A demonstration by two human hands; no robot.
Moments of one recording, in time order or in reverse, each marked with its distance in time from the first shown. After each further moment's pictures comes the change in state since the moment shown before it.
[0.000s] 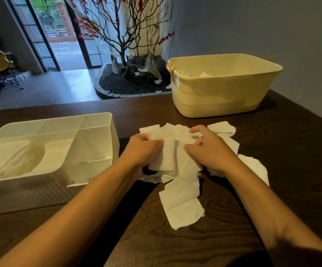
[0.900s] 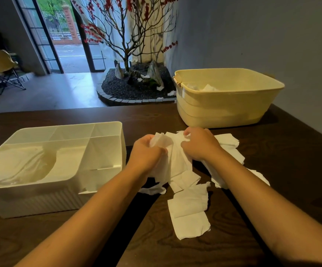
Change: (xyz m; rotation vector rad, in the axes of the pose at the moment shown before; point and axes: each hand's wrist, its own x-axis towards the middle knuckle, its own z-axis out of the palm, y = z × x) left_hand 0.001 0.003 -0.013 -0.066 0.011 0.203; right_hand 0.049 -0.040 0.008 -0.453 -0.016 -0.023
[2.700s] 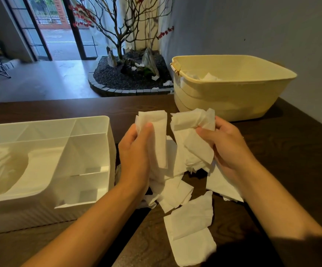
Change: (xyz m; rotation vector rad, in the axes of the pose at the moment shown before) left_hand 0.005 -0.012 0.012 -0.406 0.132 0.216; right_hand -0.026 0.033 -0.004 1.182 0.095 -0.092
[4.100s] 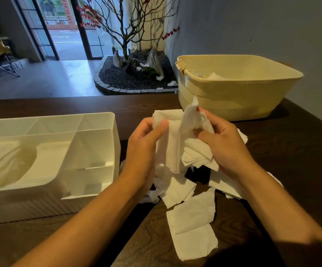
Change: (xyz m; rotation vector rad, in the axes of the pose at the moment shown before) left_hand -0.009 0.013 0.001 -0.137 -0.201 -0.057; right_hand -0.007 -0.003 0.013 -0.096 -0.061 -0.167
